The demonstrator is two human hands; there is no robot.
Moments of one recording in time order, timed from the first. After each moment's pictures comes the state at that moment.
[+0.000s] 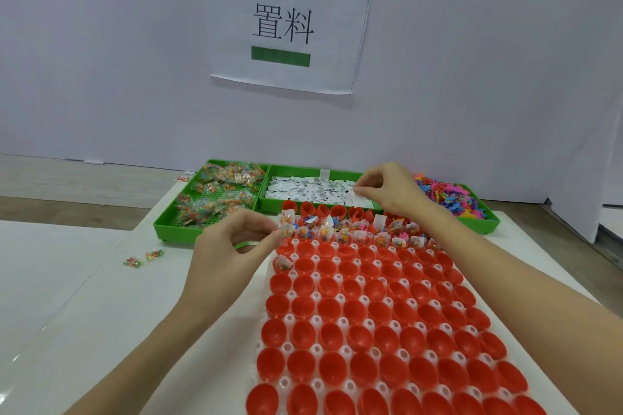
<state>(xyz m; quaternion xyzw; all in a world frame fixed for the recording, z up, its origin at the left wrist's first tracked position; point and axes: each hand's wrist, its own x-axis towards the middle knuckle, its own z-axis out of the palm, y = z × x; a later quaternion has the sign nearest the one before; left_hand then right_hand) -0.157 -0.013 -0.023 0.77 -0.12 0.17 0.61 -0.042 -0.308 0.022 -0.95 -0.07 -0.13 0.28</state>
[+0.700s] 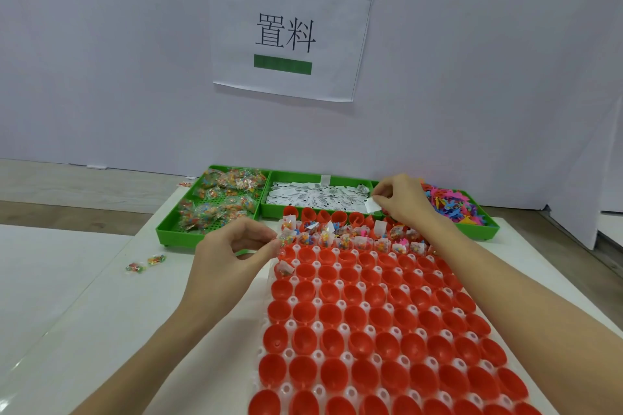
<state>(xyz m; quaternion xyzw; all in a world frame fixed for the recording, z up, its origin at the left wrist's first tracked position) -0.155 -0.010 -0.023 0.79 -0.12 0.16 0.59 -0.038 -0.325 0.011 -0.96 -0.01 -0.16 0.21</state>
